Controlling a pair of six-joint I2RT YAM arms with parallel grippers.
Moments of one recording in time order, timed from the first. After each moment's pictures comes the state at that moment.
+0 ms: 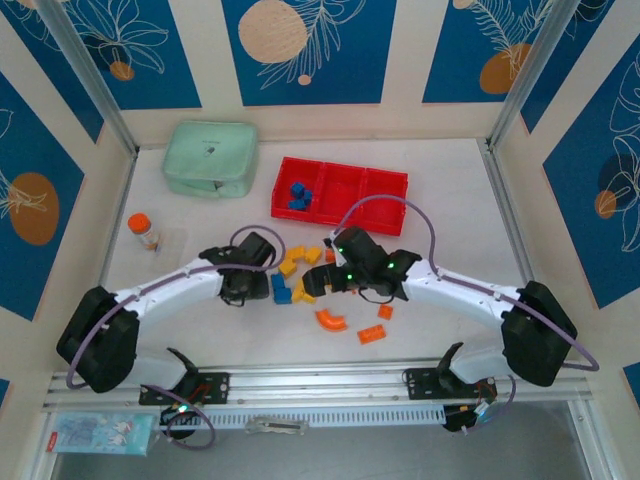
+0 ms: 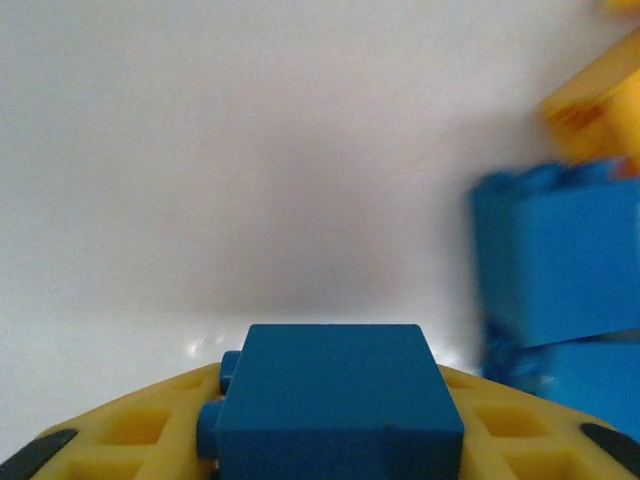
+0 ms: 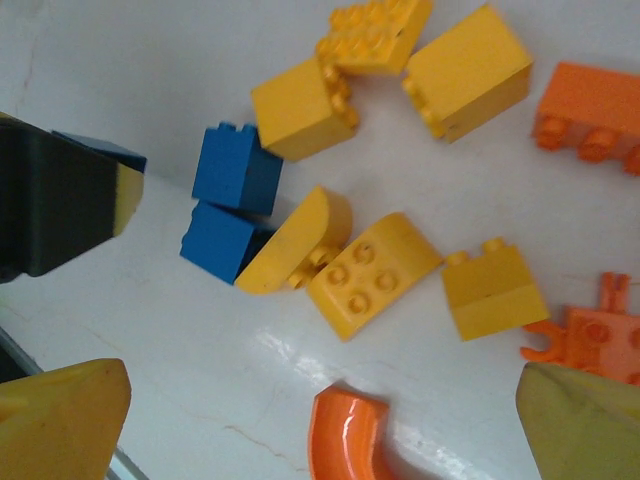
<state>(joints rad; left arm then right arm) -0.67 1.37 0.83 -0.74 -0.15 -0.73 0.83 1.34 0.86 -0.40 -0.12 0.54</state>
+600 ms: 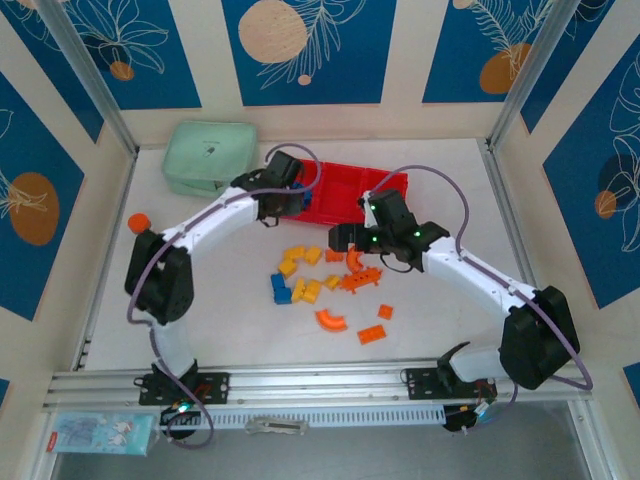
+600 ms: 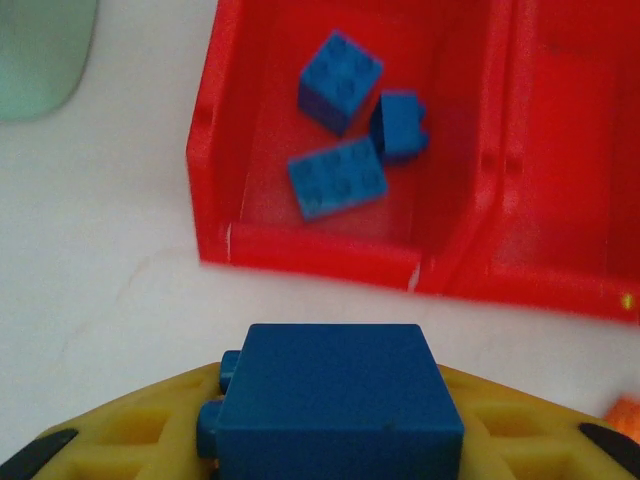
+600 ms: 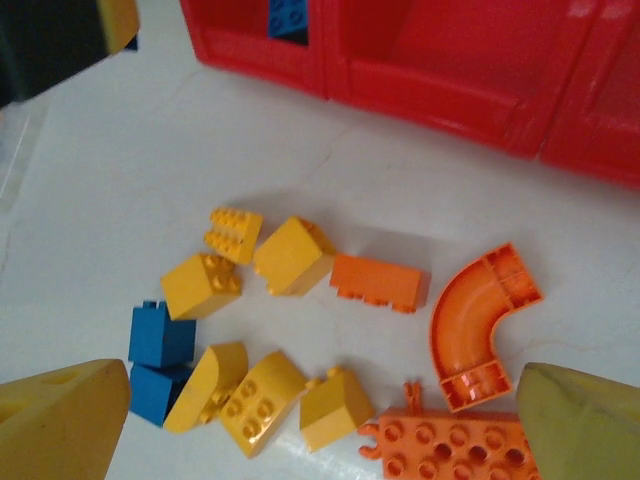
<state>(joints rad) -0.56 1.89 1.60 -0.70 -0.21 -0.49 0.55 1.35 0.98 -0.45 -0.15 0.47</state>
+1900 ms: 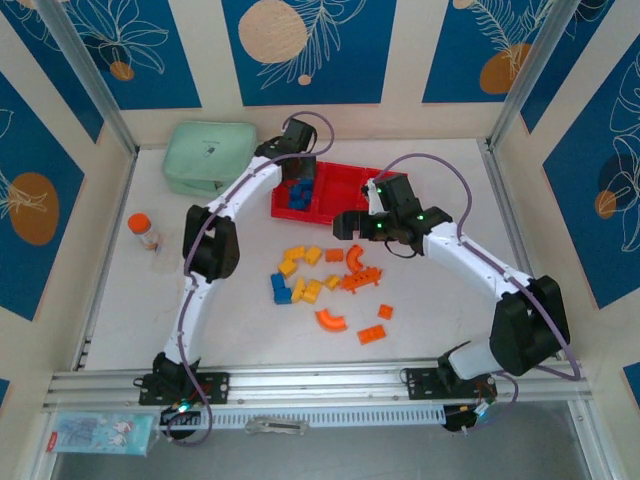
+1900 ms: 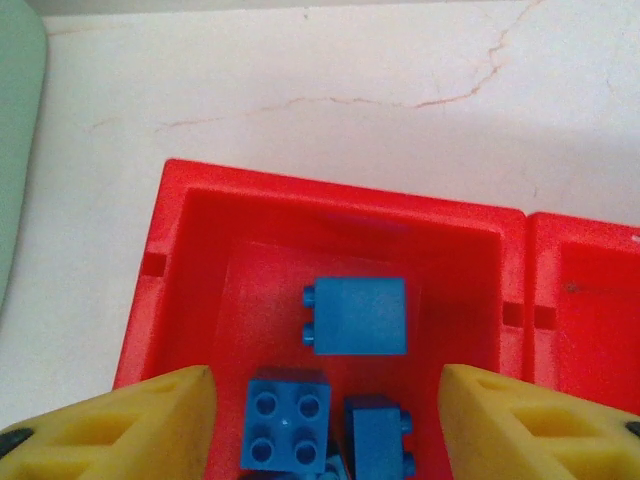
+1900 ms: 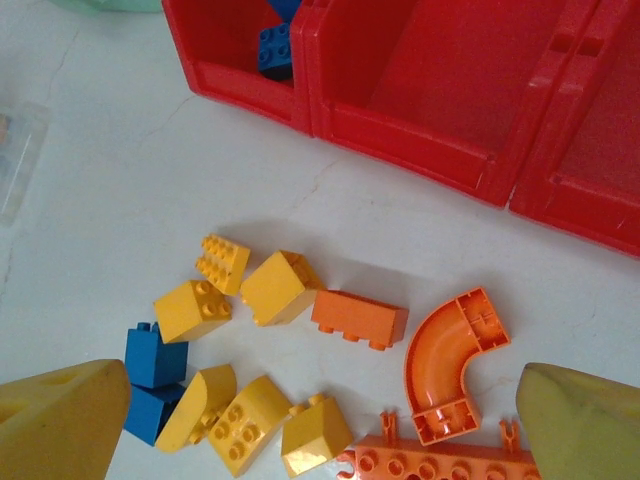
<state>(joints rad) -0.49 2.41 2.29 -0.80 -0.20 -0.39 0.47 1.41 1.07 -0.51 -0.23 0.40</state>
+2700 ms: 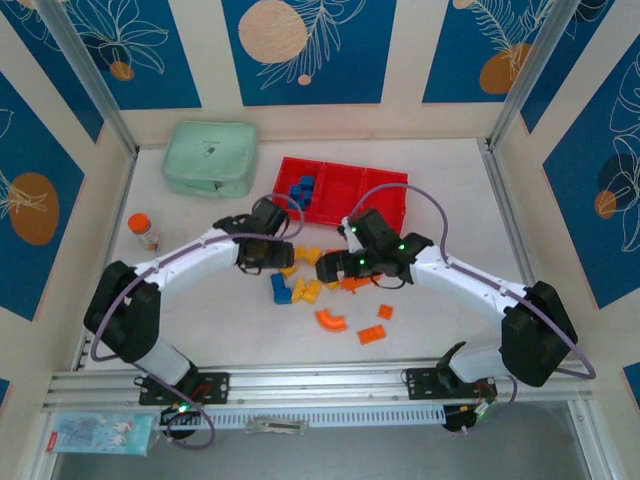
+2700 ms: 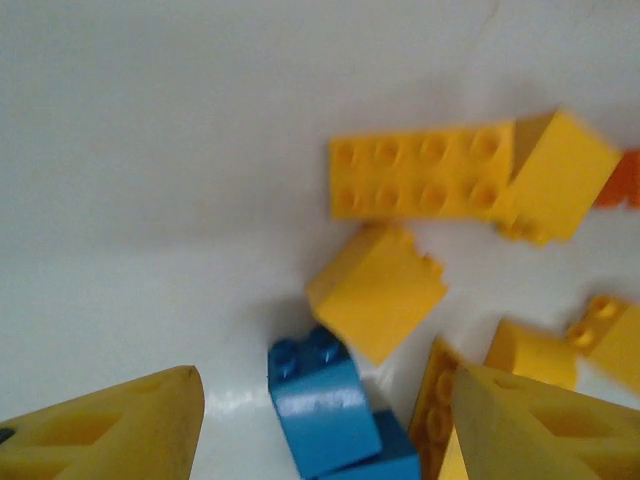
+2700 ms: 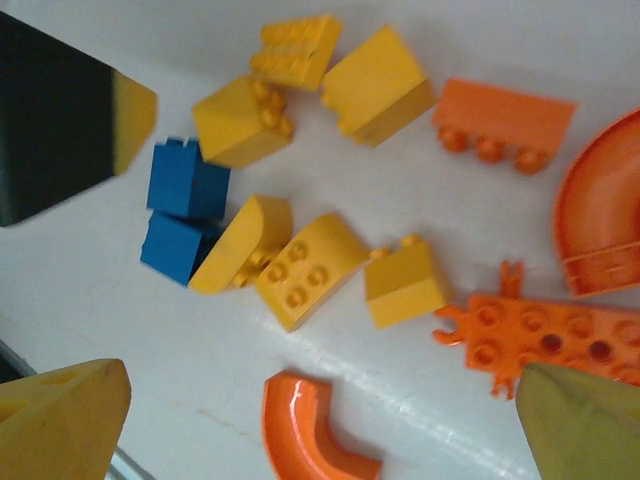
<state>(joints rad) -0.65 1.55 1.05 -0.71 -0.05 -0.61 0.73 1.36 0.93 -0.55 -0.20 0.47</state>
